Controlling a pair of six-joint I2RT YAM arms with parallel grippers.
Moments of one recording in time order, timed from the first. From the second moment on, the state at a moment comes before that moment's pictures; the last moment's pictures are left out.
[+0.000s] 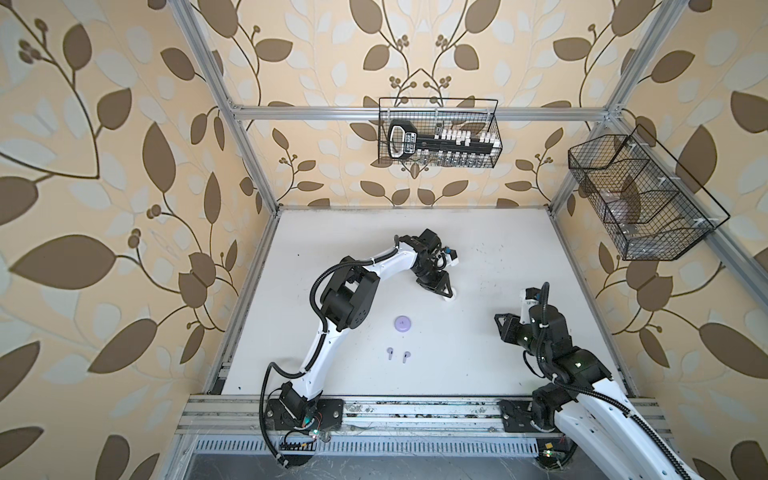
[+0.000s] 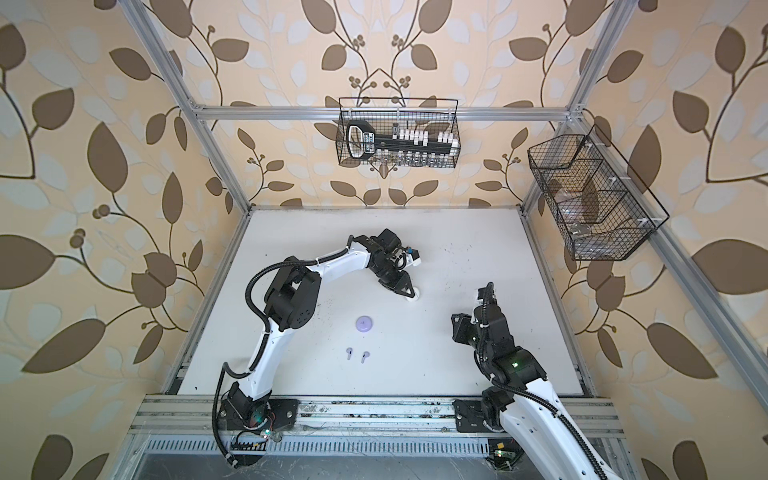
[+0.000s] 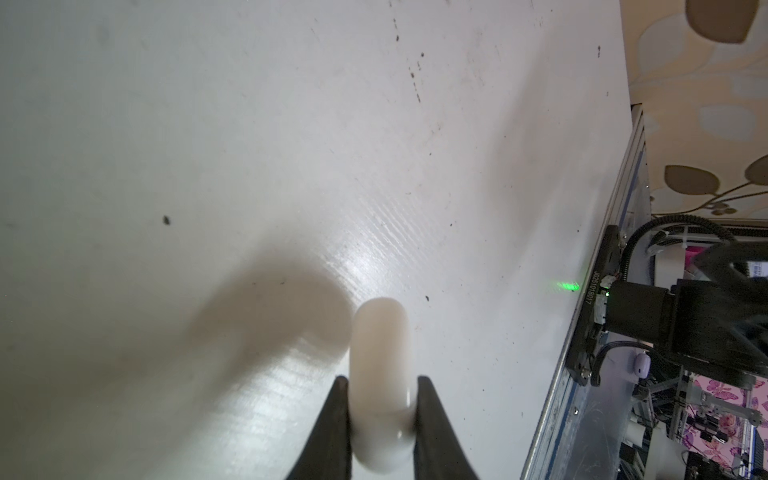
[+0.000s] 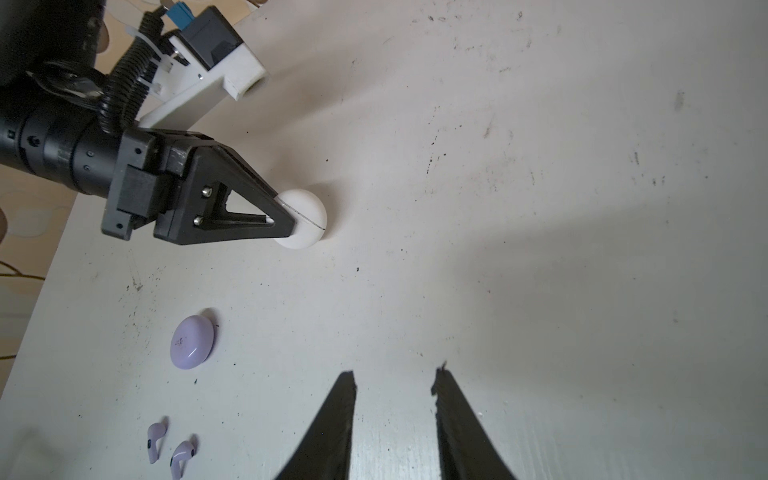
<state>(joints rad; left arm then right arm) -0.65 2.34 1.90 -0.80 0.71 -0.03 0.33 0.54 0.39 -0.53 0.05 0.56</state>
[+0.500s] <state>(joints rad) -0.65 2.40 1.98 -0.84 0.73 -0.03 0.37 0.51 0.37 -0.54 0.05 0.58</state>
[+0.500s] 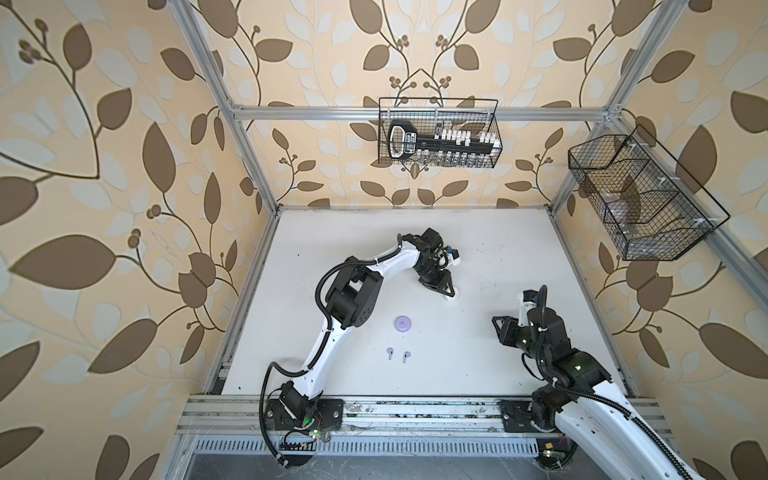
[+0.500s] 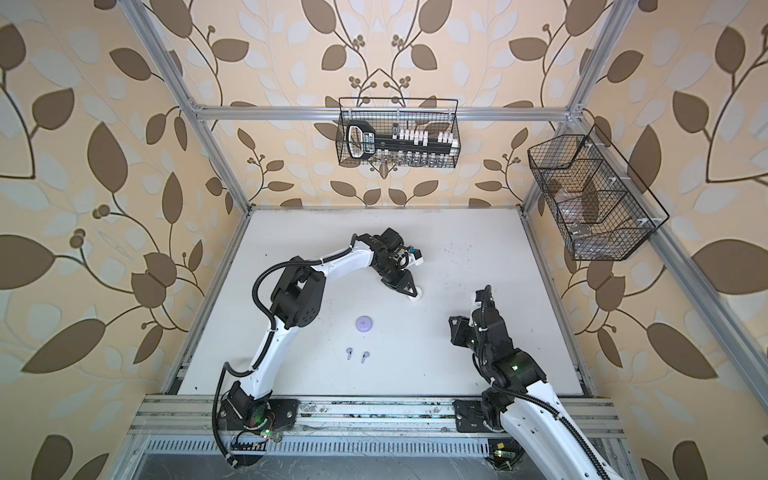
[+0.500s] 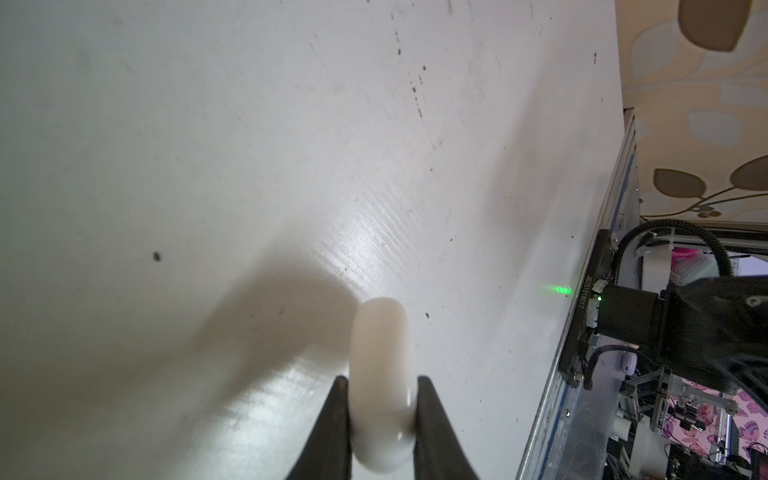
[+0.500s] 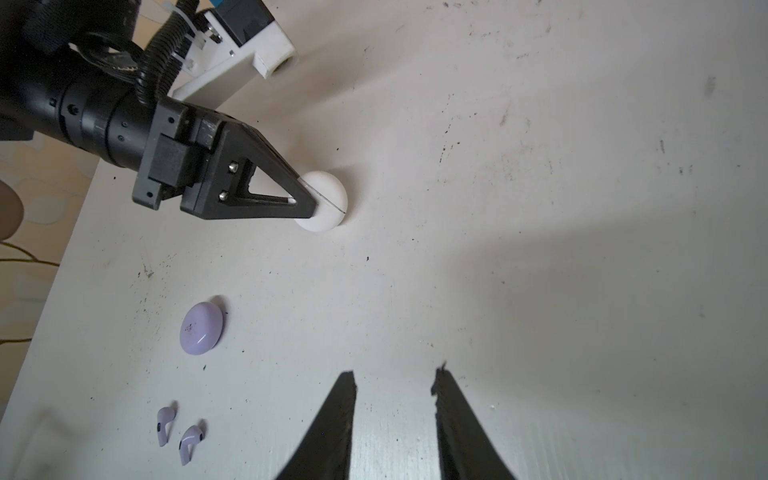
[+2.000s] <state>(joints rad) -0.40 2.01 1.51 -0.73 0.61 0.04 0.79 0.98 0.55 -0.39 0.16 0.65</state>
